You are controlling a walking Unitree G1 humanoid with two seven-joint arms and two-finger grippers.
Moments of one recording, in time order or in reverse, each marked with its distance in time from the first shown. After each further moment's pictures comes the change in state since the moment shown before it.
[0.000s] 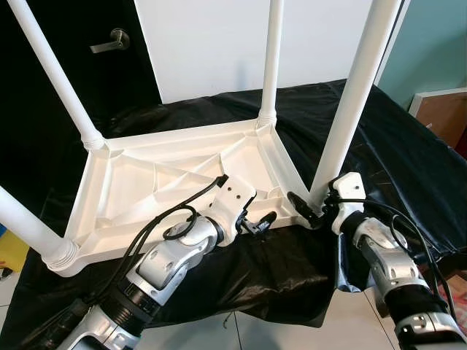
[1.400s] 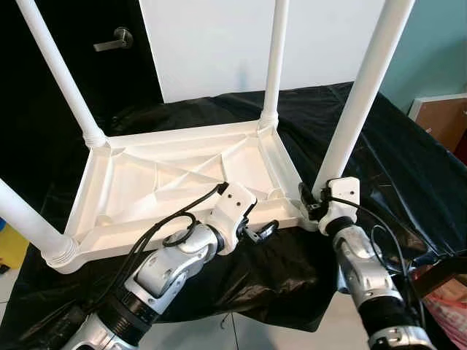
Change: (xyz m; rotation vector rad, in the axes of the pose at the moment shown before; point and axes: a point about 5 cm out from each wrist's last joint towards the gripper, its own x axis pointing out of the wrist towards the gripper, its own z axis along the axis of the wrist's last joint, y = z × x) left arm -0.006 -0.009 -0.006 -0.046 0.020 -0.030; right arm 0.005 0.027 -0.008 0.150 -0.007 -0.489
